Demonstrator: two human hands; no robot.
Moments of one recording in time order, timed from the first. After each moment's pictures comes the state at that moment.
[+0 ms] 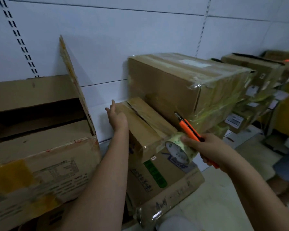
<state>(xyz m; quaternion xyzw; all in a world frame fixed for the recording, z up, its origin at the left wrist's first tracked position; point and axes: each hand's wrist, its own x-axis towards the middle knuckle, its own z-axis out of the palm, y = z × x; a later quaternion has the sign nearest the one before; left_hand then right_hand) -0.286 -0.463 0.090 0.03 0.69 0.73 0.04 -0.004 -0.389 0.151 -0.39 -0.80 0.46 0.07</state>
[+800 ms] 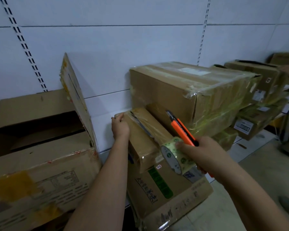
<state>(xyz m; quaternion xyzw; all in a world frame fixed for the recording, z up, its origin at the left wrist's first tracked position) -0.286 -0.462 0.091 0.06 0.76 0.65 0.06 -0.004 -0.414 0.178 -0.36 -0.81 0.45 0.11</state>
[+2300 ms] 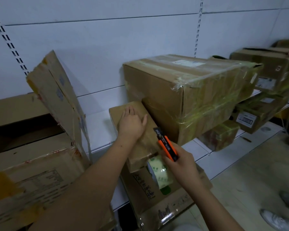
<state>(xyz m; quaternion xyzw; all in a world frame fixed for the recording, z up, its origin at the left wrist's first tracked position) -0.249 -0.429 0.097 0.38 0.92 0.08 -0.10 -0.026 -0.395 0.060 -0.23 -0.79 0.48 0.30</state>
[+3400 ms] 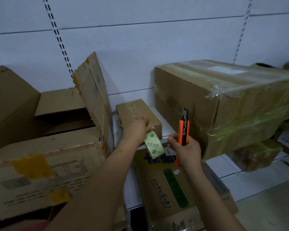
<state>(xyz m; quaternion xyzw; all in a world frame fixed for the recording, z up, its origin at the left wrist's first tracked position) -0.266 -0.488 0.118 0.34 0.93 0.17 -0.01 -0.110 -0.392 0.077 -0.26 -0.65 0.64 0.31</state>
